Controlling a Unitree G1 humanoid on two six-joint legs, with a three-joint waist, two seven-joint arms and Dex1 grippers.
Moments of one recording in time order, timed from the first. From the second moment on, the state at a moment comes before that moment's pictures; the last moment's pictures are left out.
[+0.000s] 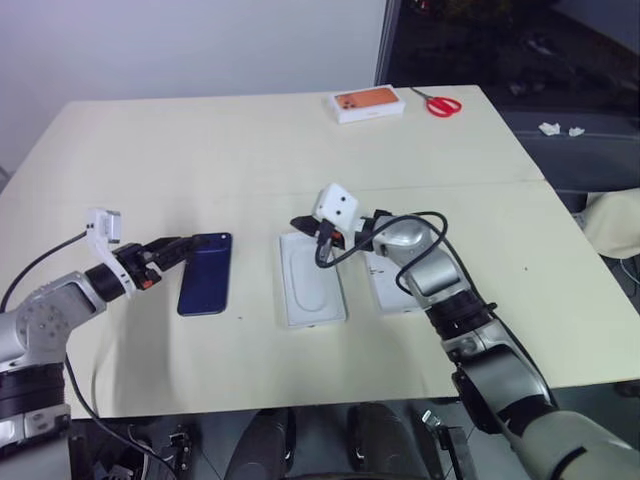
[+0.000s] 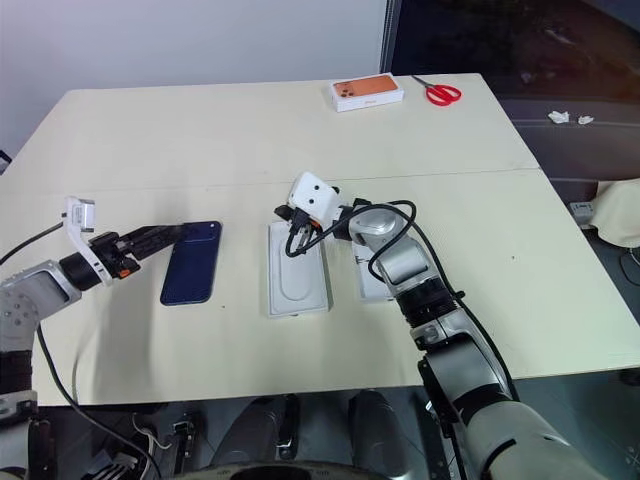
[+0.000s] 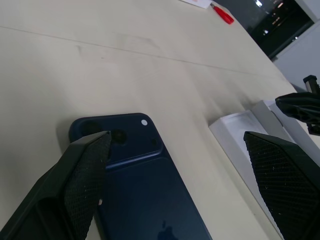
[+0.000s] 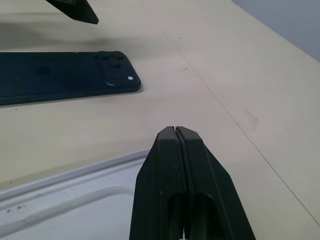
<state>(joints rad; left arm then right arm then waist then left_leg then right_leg) -0.29 0.71 0.42 0.14 -0.79 0.84 -0.78 -0.77 -0.23 0.29 0.32 0.00 0.17 0.82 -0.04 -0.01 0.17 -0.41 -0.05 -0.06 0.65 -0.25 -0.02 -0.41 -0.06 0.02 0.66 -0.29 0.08</state>
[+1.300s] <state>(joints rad) -0.18 0.70 0.43 -0.04 -0.86 0.89 -0.76 -0.73 -0.36 0.23 0.24 0.06 0.26 0.91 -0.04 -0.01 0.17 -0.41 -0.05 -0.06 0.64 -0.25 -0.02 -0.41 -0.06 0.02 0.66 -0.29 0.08</state>
